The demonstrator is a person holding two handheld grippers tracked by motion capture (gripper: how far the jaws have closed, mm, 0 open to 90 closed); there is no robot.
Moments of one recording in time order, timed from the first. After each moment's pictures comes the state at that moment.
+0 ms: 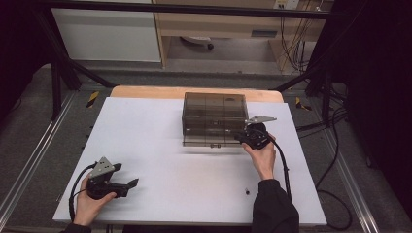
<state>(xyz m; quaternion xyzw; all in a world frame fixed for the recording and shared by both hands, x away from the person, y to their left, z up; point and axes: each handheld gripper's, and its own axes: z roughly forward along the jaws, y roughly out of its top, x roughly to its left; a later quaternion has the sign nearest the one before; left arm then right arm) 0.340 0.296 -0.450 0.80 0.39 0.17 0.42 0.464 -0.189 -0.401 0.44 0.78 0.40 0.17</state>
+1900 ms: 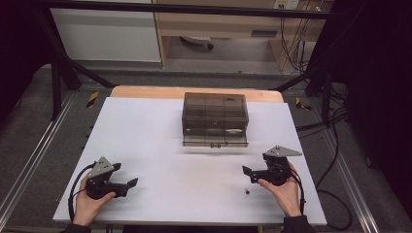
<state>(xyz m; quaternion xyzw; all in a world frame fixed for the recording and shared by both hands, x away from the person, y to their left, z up) 0.339 0.297 -0.449 0.80 0.39 0.18 0.42 0.361 -0.231 -0.413 0.45 0.77 0.42 0.17</state>
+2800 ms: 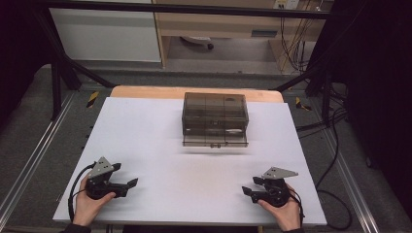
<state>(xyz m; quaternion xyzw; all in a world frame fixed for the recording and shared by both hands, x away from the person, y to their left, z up) 0.339 0.297 -0.448 0.80 0.39 0.18 0.42 0.318 -0.229 -0.447 0.42 0.81 0.40 0.11</state>
